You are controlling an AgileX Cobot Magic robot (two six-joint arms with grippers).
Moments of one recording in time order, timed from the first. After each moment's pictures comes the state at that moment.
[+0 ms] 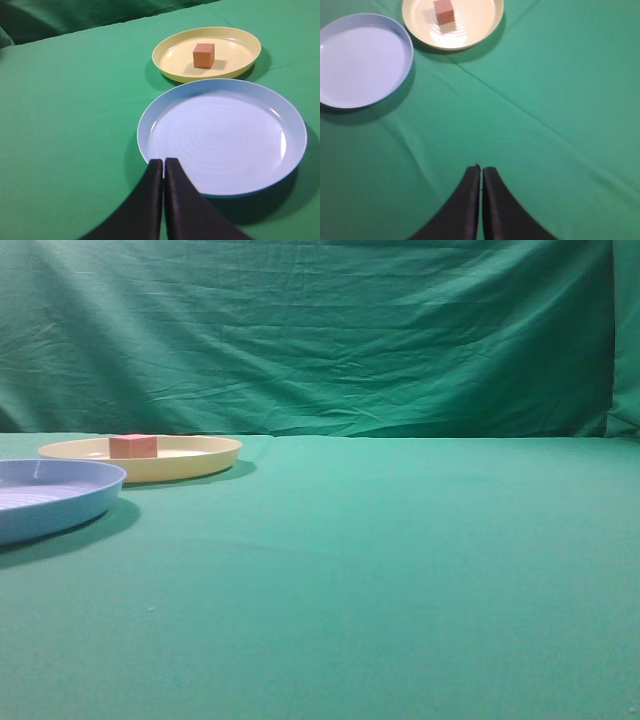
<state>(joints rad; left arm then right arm) -0.19 -0.01 0.02 0.18 0.36 -0.07 0.56 1.14 -1.17 0.07 0.96 -0.14</state>
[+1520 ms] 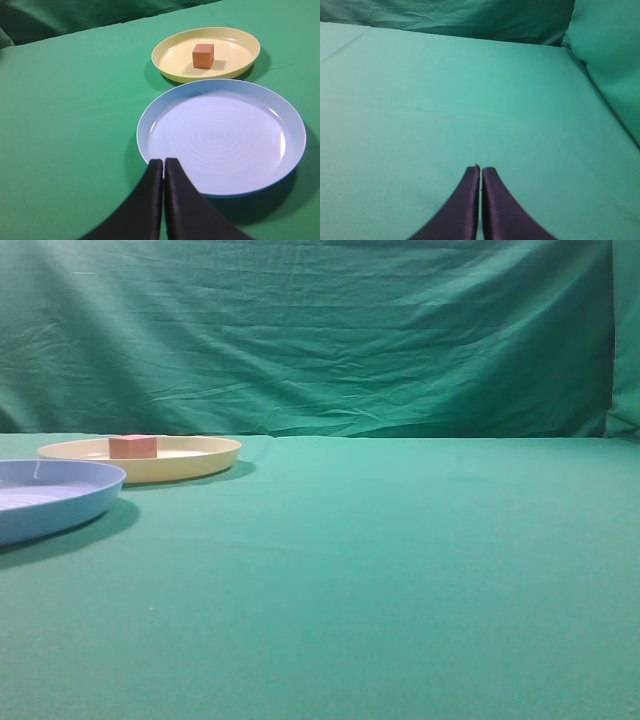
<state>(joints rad) -0.19 -0.01 0.02 0.18 0.36 -0.07 0.09 -0.01 0.03 0.07 0.37 -0.14</state>
